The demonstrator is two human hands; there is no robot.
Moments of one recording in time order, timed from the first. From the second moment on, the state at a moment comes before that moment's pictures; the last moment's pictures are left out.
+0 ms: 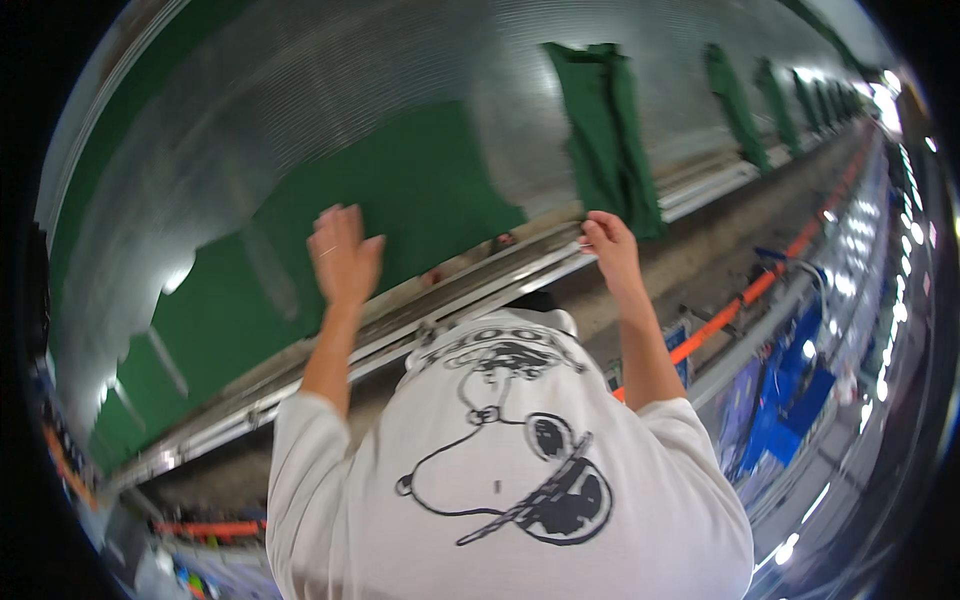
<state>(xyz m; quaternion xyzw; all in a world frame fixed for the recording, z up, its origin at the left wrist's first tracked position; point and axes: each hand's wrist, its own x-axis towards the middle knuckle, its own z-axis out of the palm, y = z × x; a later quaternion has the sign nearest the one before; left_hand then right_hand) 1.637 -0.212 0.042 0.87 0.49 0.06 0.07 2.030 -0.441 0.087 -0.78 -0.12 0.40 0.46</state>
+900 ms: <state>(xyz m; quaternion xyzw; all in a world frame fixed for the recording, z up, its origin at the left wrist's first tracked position) 2.027 -0.386 0.045 0.44 0.57 0.22 0.66 2.372 -0.499 0.044 -0.48 0.04 0.51 0.71</state>
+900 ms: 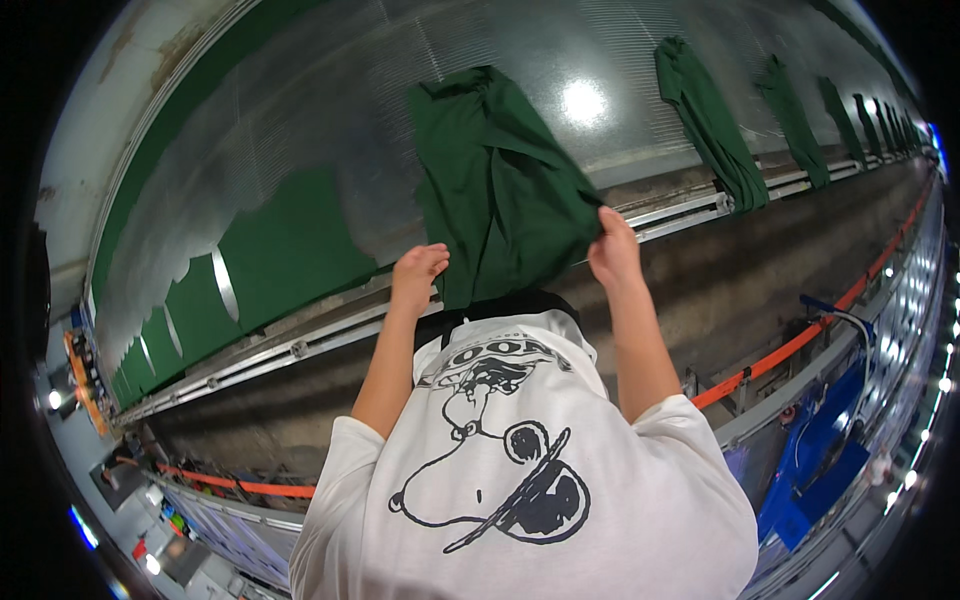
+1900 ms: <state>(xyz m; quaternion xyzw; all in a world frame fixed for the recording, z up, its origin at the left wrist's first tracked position) 2.046 -0.440 0.077 0.14 0.39 -0.01 0.91 2.440 -0.526 0.109 -0.58 0.01 0.72 0.39</state>
